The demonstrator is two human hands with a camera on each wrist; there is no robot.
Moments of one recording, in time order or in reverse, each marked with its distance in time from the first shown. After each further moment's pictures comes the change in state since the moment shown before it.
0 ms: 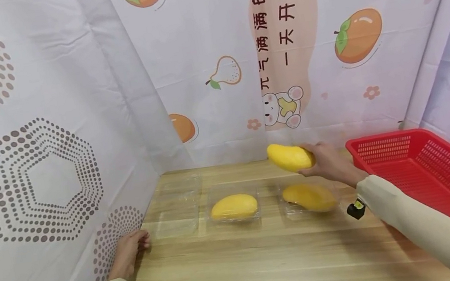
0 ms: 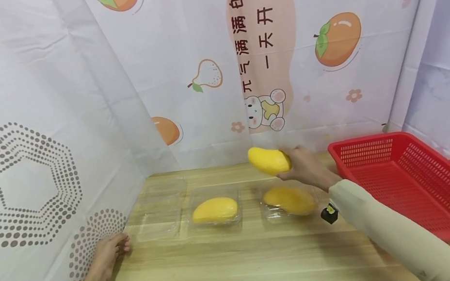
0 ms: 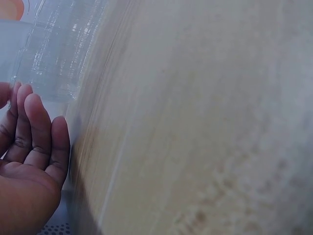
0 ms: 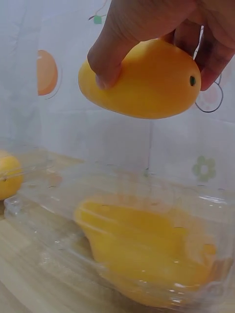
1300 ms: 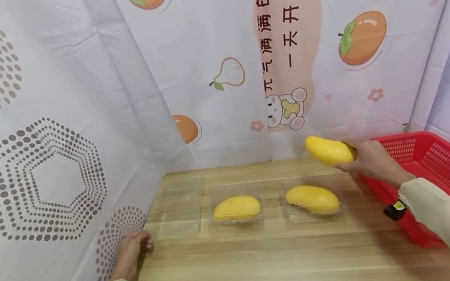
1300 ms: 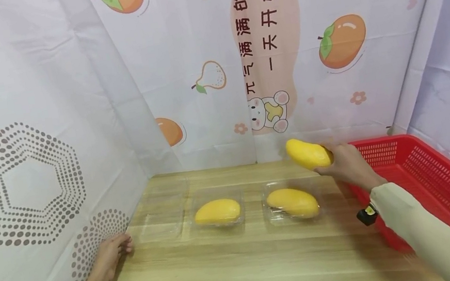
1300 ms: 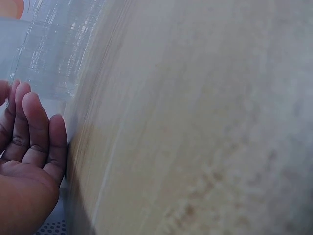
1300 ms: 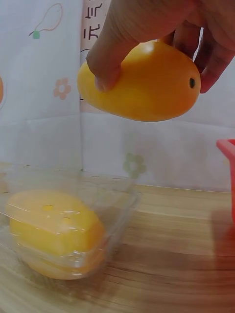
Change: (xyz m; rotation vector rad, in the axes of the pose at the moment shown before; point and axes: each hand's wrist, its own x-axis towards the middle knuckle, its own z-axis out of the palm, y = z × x) left_hand 0.002 -0.004 0.000 -0.010 -0.010 0.020; right_hand -0.042 0.059 -0.044 -0.009 0.103 0.052
